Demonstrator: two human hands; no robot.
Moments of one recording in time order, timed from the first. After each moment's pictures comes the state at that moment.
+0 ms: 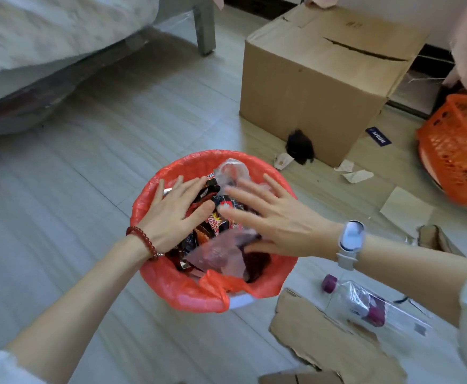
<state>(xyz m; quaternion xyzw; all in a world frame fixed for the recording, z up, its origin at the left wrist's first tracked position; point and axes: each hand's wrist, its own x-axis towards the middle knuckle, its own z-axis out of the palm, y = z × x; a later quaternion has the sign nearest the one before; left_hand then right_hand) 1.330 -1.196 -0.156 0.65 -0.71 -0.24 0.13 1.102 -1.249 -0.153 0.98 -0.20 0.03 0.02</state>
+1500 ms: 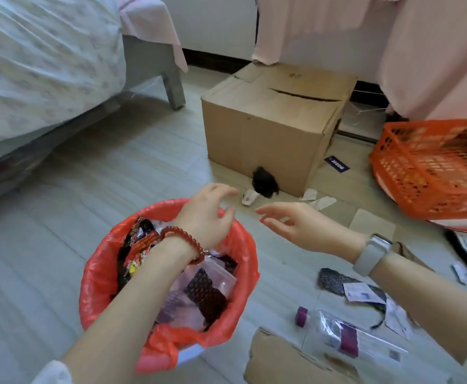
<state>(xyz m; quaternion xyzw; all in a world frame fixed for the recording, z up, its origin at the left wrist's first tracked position) 1.198 -1.252 -0.086 0.62 -0.73 -0.19 0.22 1.006 -1.278 -0.104 0.81 -0.47 0.12 -0.32</state>
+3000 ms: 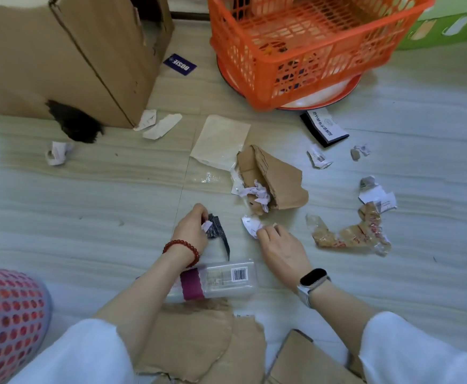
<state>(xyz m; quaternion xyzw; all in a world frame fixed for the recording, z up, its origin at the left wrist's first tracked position) 0.901 -1.264 -0.357 0.61 -0.70 -0.37 0.02 0.724 -1.166 -0.378 0.73 -0.67 0.07 0.05</state>
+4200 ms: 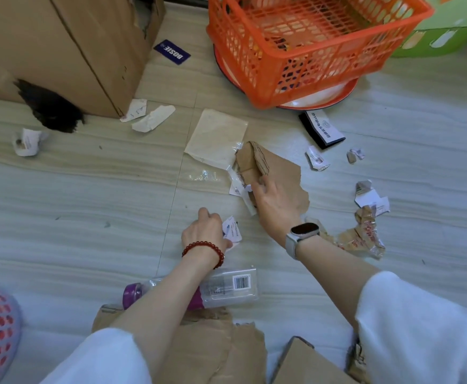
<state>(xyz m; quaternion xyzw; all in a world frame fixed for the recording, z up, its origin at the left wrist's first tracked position) 0.867 -1.261 -0.354 0.58 -0.75 -0.27 -0.14 0.720 -1.245 -0.344 0.66 -0.75 0.01 -0.11</state>
